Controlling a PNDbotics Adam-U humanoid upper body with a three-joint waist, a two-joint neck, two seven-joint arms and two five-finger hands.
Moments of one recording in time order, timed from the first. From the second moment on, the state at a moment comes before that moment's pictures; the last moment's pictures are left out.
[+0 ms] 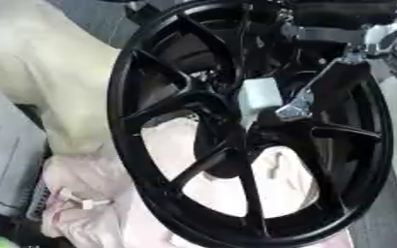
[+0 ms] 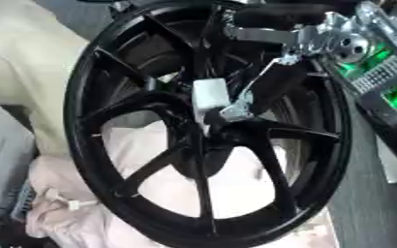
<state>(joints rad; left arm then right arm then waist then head) -0.18 0.73 0.23 -1.96 0.26 0.10 0.38 -1.02 -0.56 0.55 -1.64 0.31 -0.07 0.67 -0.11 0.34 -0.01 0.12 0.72</state>
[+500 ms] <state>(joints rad) -0.18 0.73 0.23 -1.97 0.26 0.10 0.38 -1.02 -0.55 0.55 -1.62 0.31 -0.07 0.67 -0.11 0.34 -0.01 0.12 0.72</state>
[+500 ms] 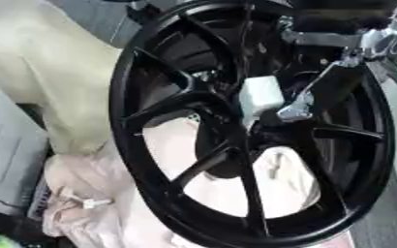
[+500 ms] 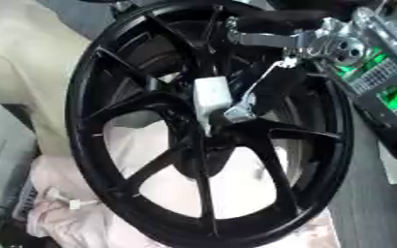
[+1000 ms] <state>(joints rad) -0.18 0.73 0.23 -1.97 0.26 0.10 0.37 -1.02 -0.55 0.55 -1.63 0.26 -0.02 0.64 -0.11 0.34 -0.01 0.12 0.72</state>
